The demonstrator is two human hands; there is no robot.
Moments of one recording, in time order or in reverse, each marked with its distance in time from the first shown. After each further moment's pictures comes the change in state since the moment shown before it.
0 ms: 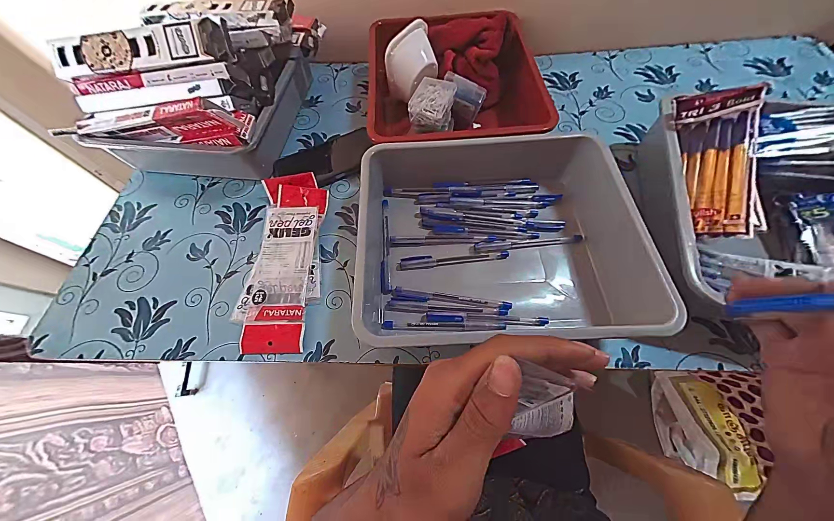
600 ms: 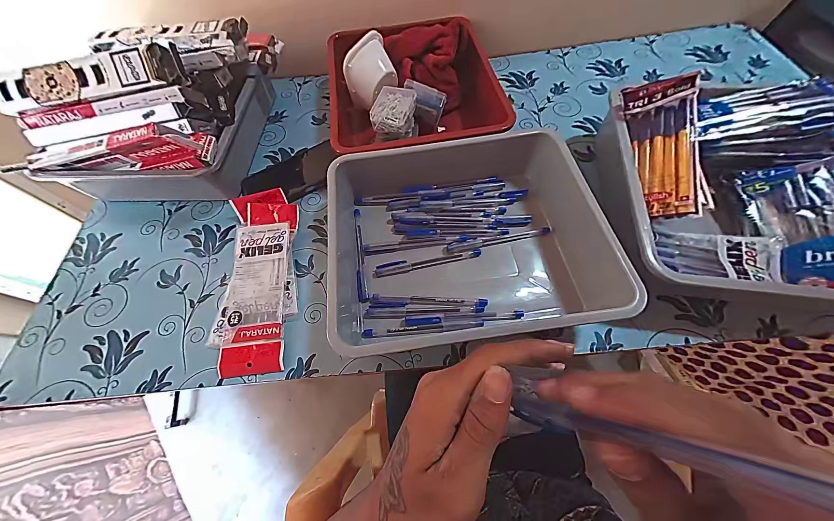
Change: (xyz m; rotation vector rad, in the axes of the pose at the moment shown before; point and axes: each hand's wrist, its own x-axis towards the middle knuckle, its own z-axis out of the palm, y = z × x) left_hand -0.002 -0.008 0.009 0.164 -0.028 -0.002; right_hand -0.033 -0.071 0.088 -0.332 -0.365 -0.266
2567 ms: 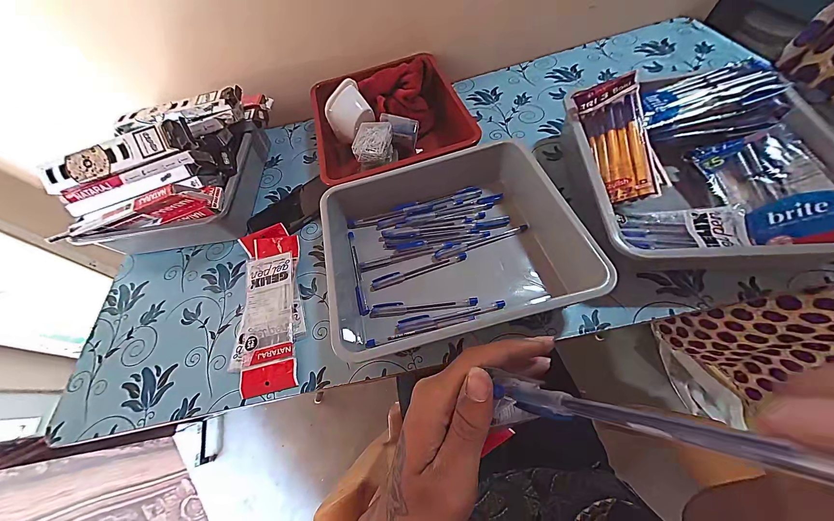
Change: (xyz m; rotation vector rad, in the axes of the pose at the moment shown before) left_hand -0.006 0.008 0.006 -0.038 -0.031 0.002; right_hand -0.028 -0.005 -0.070 -0.017 -0.111 -0.163
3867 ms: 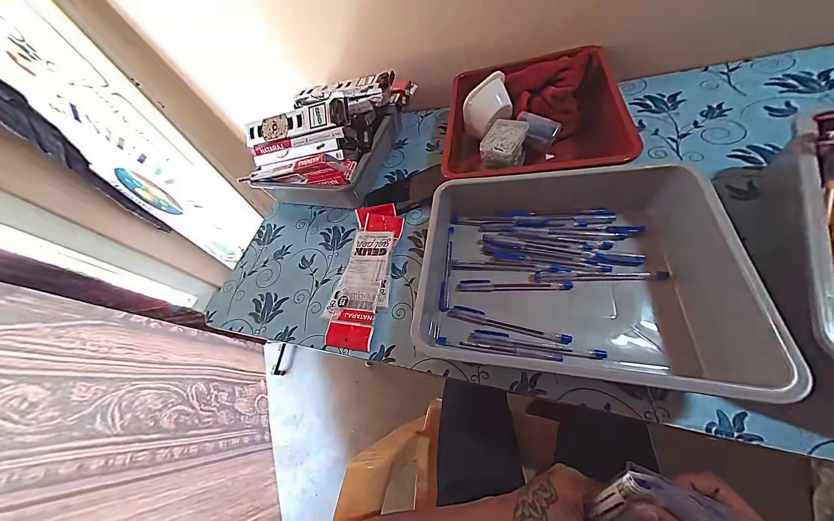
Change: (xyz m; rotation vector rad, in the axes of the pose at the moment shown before) left_hand -0.066 -0.125 0.050 0.099 -0.230 -0.467; right_hand -0.087 0.058 0.092 0.603 0.218 0.852
